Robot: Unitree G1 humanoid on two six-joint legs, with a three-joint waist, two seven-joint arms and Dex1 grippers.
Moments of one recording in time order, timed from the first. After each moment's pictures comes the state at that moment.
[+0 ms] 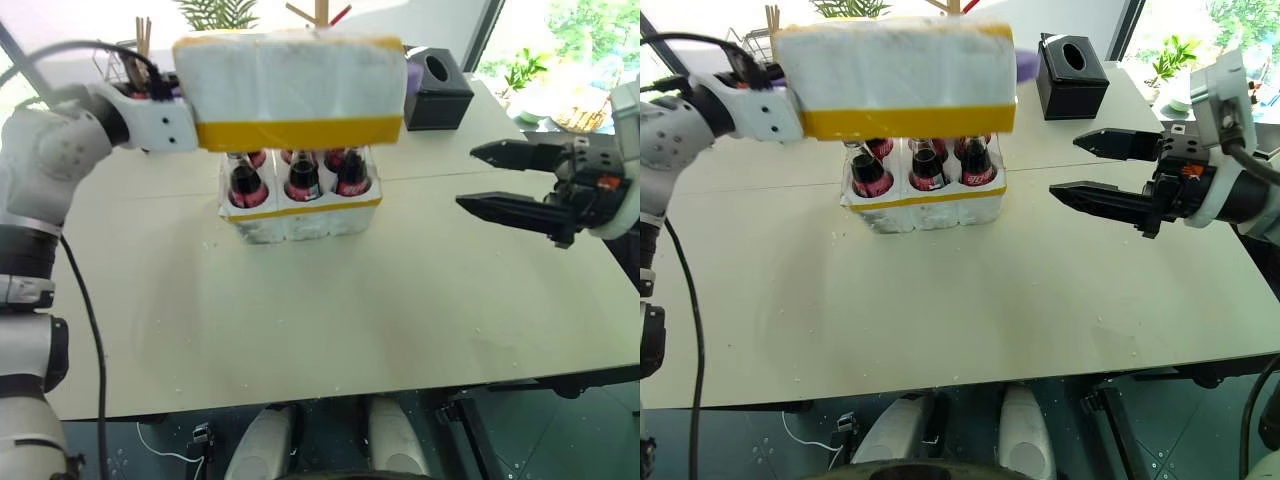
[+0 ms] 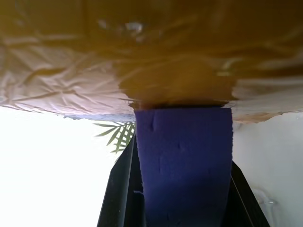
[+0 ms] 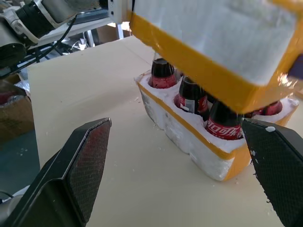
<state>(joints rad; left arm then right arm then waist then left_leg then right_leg) -0.96 0.94 -0.18 0.47 0.52 -0.50 -0.49 -0.51 -1.07 -0.42 -0.35 1.07 0.98 0.90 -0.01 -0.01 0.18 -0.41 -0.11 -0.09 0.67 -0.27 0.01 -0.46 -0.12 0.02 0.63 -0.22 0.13</state>
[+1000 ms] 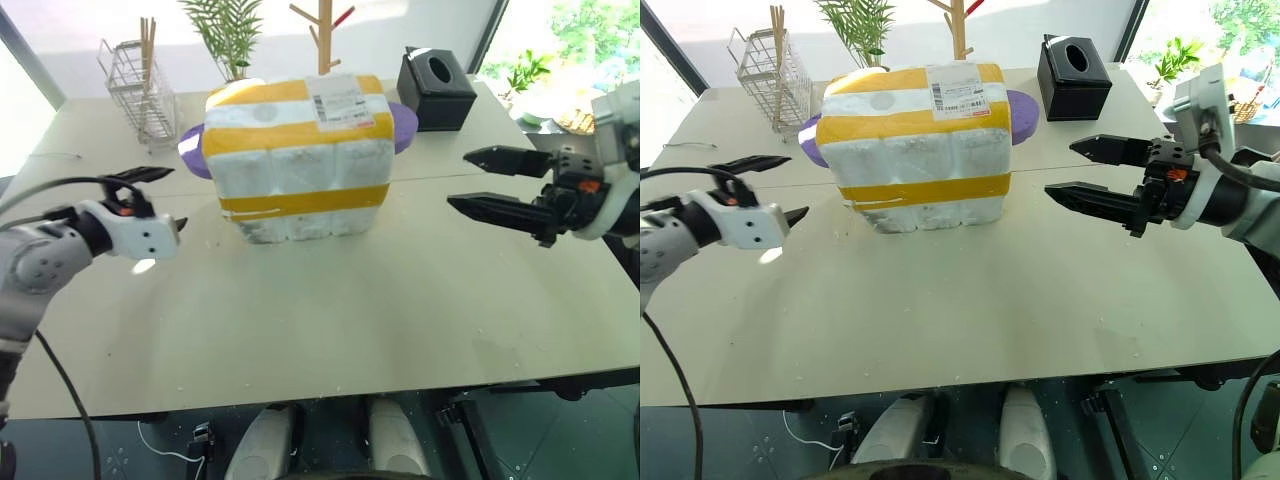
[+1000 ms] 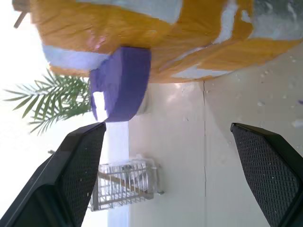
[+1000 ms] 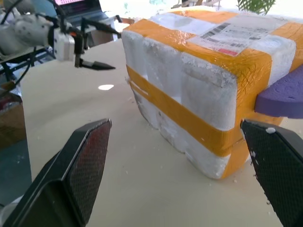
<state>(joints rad) -0.23 1.03 0.17 -0.03 0.12 -0.27 -0.64 -0.51 -1.04 -0.36 -0.30 1.02 0.93 0.90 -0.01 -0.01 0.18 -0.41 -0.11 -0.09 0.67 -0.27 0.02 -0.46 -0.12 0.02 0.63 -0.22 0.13</state>
